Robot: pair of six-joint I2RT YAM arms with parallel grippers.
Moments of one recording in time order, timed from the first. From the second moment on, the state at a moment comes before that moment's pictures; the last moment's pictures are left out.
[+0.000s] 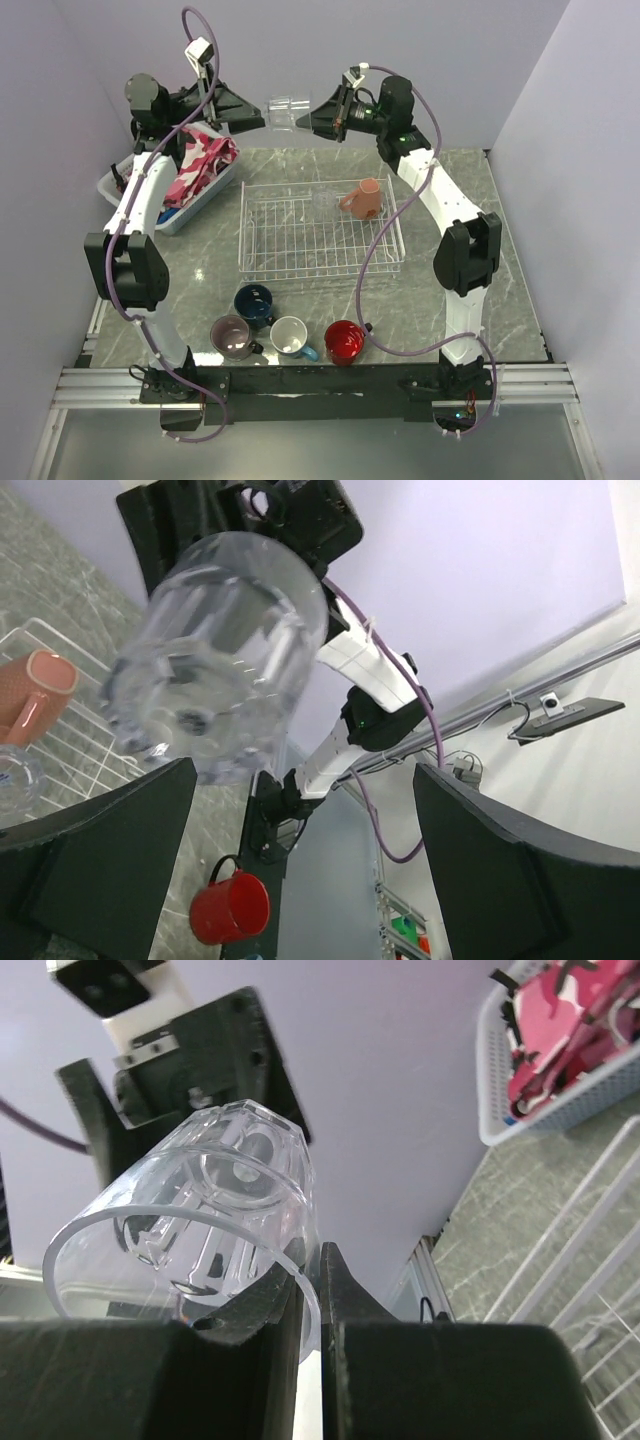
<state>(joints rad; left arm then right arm) -0.04 1.85 1.81 0.59 1.37 -1.46 0.36 2.04 2.00 0.10 -0.96 1.30</state>
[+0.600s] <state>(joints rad) -0.06 1.84 1.82 0.26 1.33 -1.15 0.38 1.99 1.91 0.16 -1.00 1.30</state>
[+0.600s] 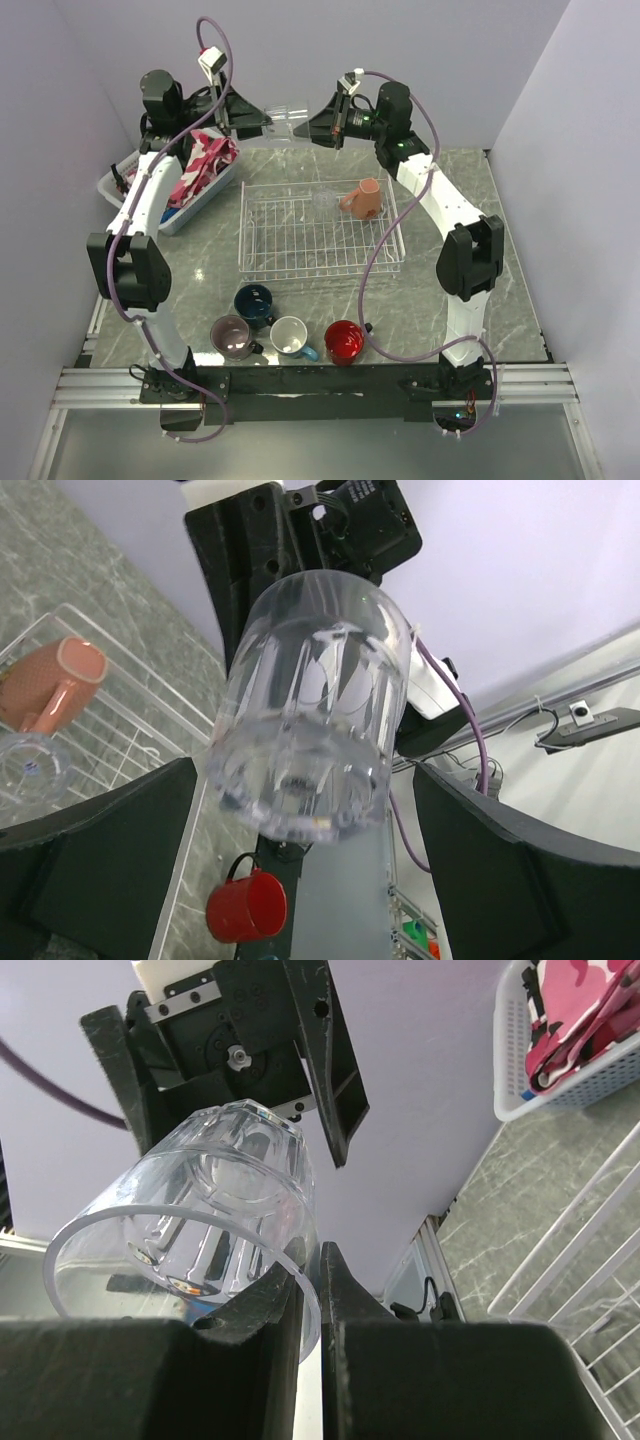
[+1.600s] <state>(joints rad) -0.13 1.83 1.80 0.36 1.32 -1.22 0.41 1.99 1.95 0.12 -0.99 1.30</state>
